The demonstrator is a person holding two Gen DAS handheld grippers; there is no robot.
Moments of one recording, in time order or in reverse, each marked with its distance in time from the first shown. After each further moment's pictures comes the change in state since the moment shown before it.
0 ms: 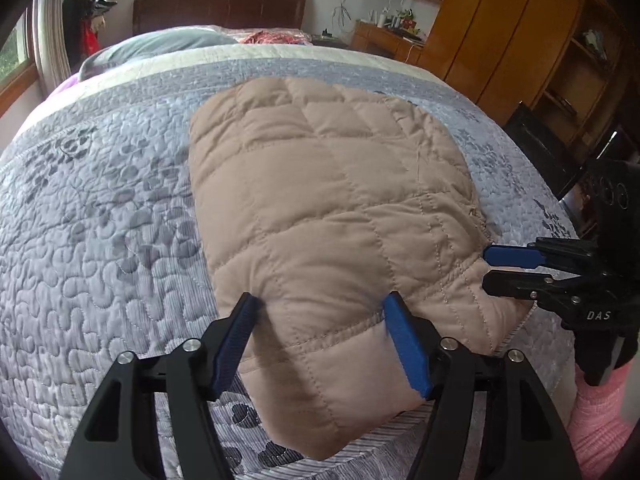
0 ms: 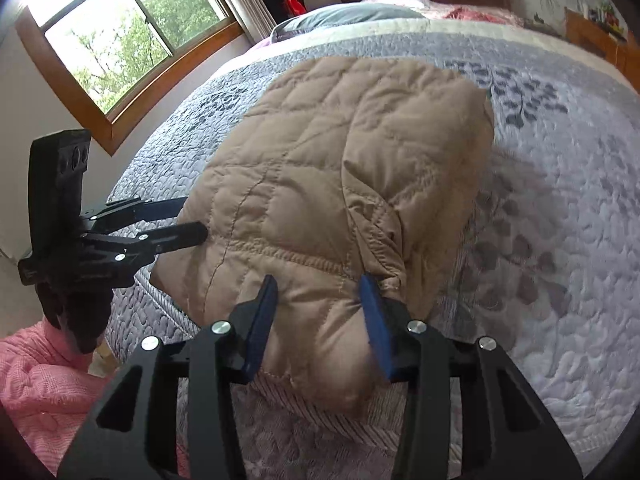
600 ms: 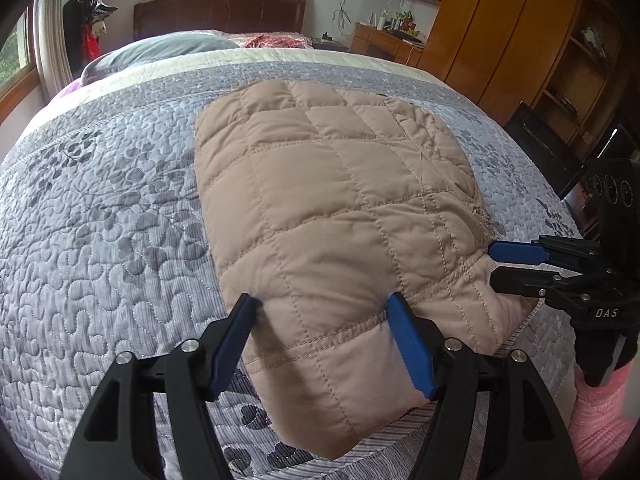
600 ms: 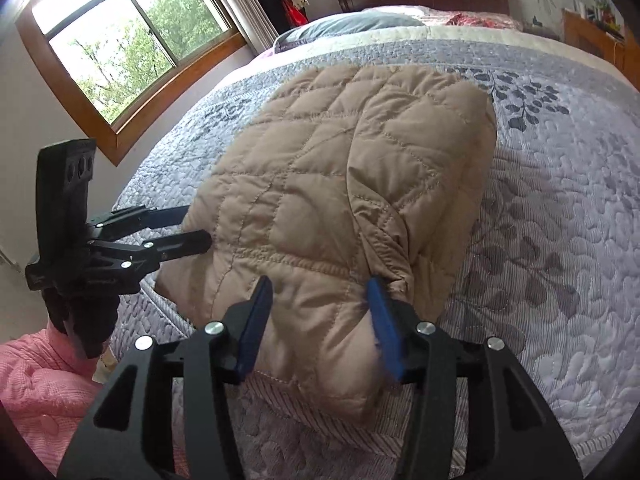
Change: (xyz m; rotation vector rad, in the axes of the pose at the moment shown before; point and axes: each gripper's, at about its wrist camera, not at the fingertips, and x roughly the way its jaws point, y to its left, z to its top) left arm -0.007 0.003 -0.001 0.009 -0.018 0.007; right arm -0.007 0.007 0.000 -0.006 -0.056 0.009
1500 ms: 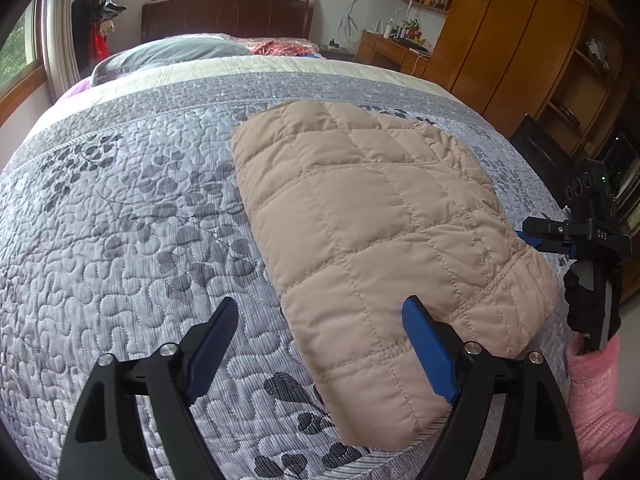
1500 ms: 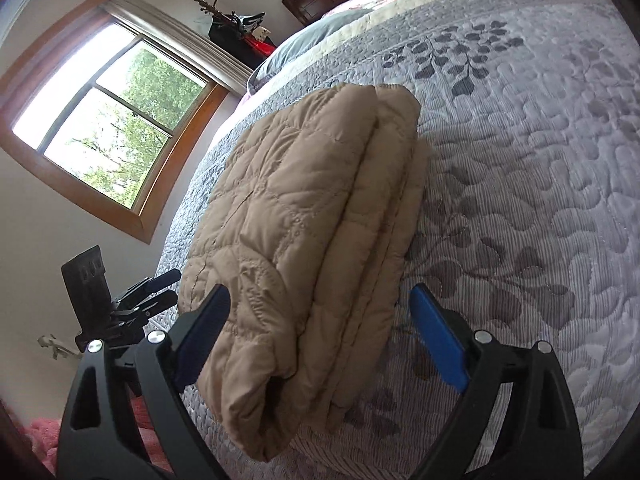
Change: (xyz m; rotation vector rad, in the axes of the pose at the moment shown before) left arm -0.015 0.035 0.009 -0.013 -0.017 -0.004; right arm 0.011 -0.099 0.031 0.326 -0.046 0.196
